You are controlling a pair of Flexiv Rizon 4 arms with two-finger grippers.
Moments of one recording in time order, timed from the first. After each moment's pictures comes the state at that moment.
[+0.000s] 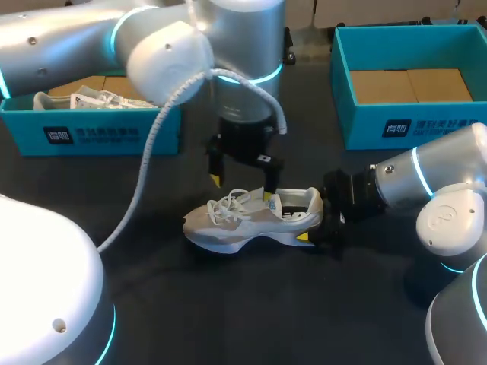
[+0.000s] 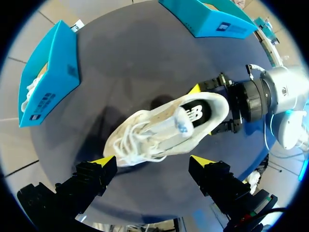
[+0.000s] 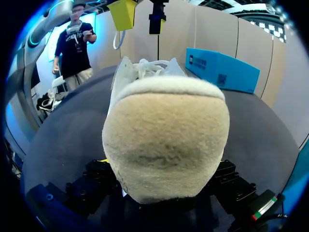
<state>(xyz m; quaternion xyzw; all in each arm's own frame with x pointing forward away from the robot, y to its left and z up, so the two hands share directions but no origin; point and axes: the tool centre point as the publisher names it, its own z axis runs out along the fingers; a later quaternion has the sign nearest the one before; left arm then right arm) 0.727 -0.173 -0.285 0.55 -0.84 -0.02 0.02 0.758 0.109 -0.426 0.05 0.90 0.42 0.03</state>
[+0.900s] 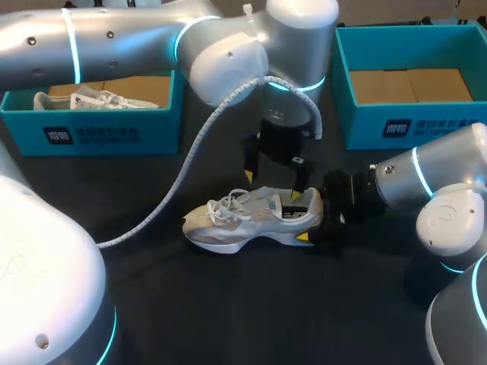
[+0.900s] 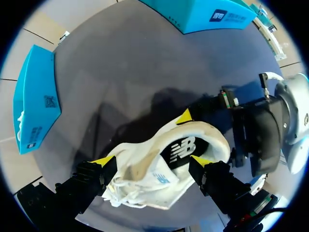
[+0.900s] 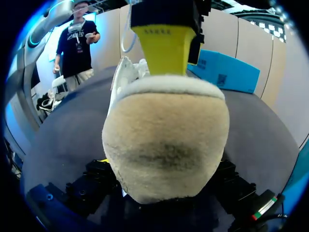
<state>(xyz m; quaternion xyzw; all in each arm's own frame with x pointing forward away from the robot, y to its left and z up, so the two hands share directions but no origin) 0.772 -0.228 -0.334 0.51 -0.86 -0.04 0.00 0.758 0.109 -0.426 0.05 0.90 0.42 0.03</state>
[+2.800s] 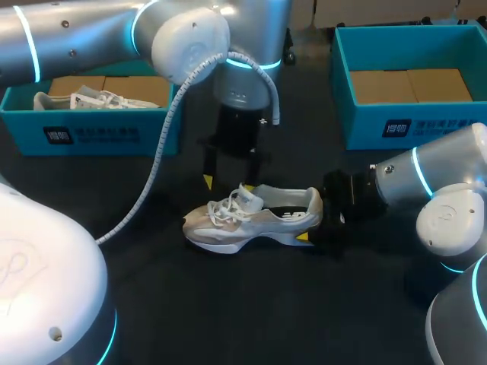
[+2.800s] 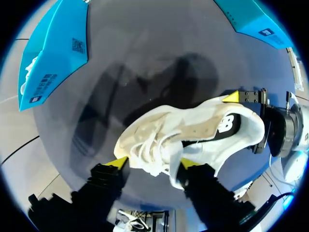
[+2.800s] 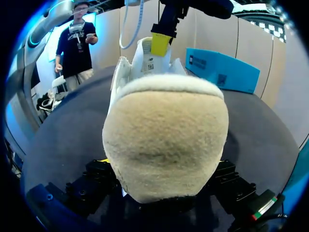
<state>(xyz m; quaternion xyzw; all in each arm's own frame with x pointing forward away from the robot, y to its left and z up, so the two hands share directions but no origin) 0.754 -0.139 -0.315 0.61 -0.78 -0.14 0.05 0.758 0.110 -0.426 0.05 0.90 0.42 0.03</state>
